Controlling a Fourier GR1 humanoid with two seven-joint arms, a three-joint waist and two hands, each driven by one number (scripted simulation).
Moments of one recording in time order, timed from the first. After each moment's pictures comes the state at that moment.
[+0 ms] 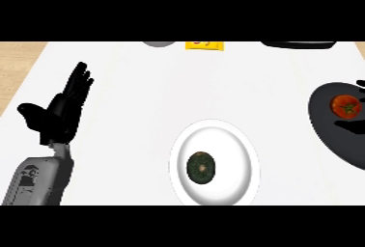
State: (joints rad) left arm -0.28 0.20 0.05 -1.46 0.04 0.07 0.08; right arm -0.65 -0.61 -0.64 -0.35 0.73 0.01 -0.47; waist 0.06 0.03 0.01
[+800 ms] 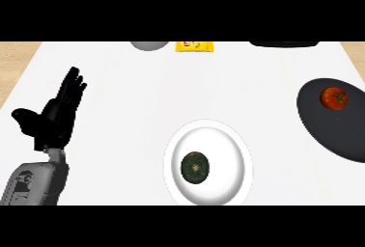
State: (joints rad) left arm -0.24 0.20 0.07 -1.47 0.03 0.08 0.08; right arm -0.55 -0.75 -0.86 -0.22 0.46 0.31 -0.78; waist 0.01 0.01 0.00
